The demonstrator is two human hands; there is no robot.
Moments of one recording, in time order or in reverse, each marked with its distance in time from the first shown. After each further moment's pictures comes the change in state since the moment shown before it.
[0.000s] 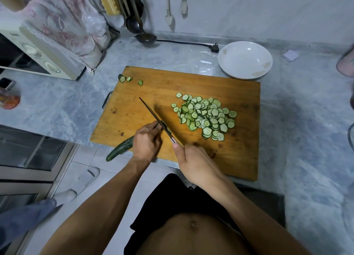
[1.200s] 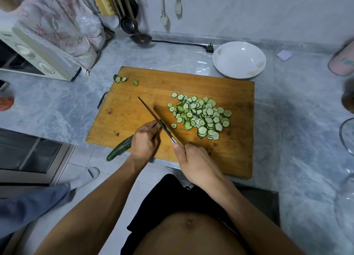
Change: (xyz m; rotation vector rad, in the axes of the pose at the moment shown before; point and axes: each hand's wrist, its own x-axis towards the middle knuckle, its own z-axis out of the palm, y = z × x) left_hand 0.003 0.013 -0.004 -0.042 -0.033 0.056; right_hand -0.012 0.006 -0.009 0.017 0.025 0.011
